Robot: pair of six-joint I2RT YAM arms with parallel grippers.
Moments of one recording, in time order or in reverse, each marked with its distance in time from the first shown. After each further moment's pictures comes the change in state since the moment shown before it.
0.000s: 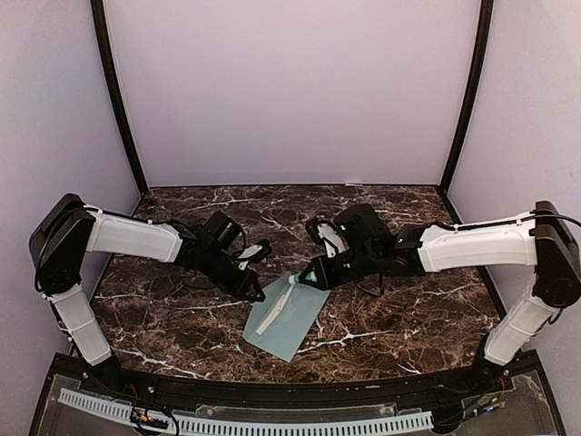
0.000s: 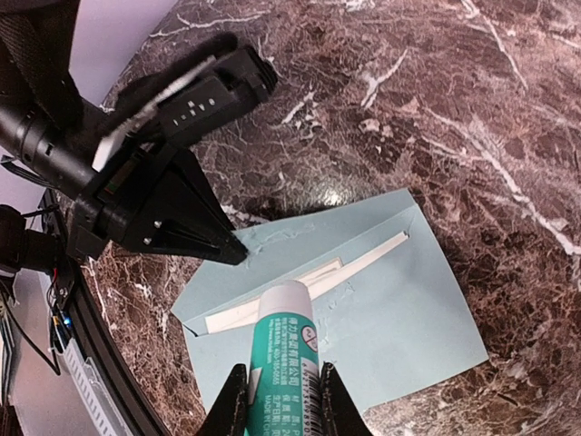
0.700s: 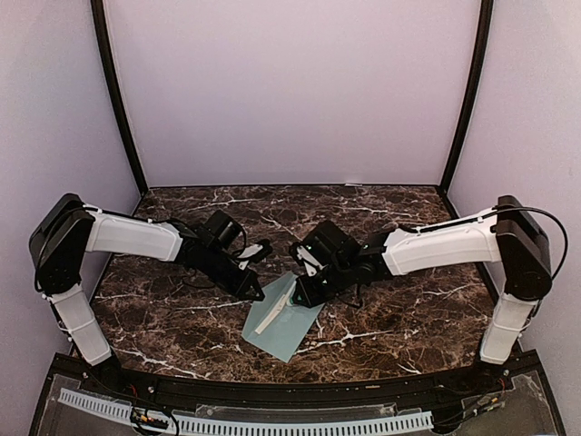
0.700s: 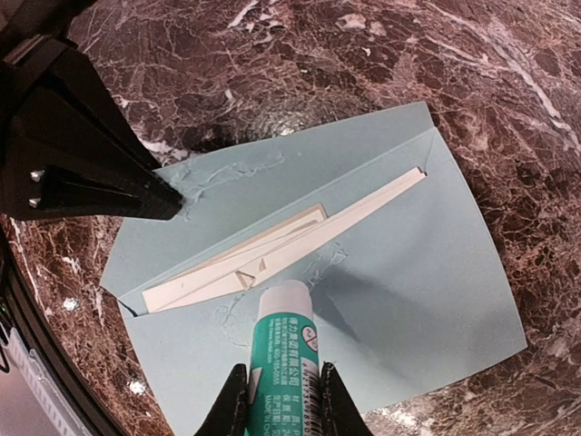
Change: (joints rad) left arm -0.009 0.000 0.013 -0.026 -0.024 0.038; right arm 0.087 0.200 0.154 -0.196 0.100 0.029
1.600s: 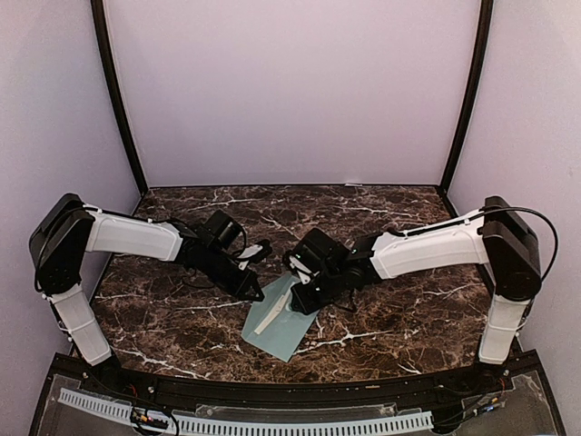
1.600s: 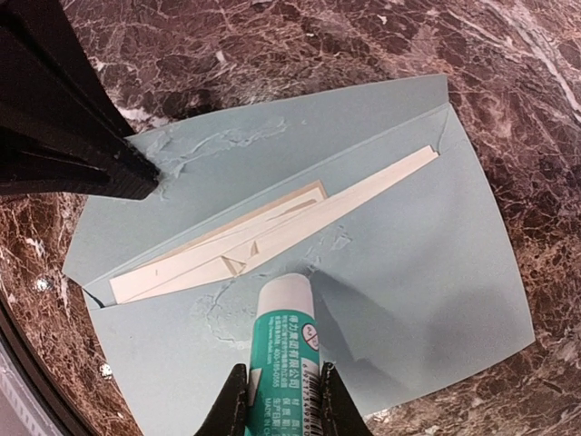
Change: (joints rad) left arm 0.000 0.000 0.002 -0.009 0.001 0.000; right arm 0.034 0.068 0.052 -0.063 0.049 -0.043
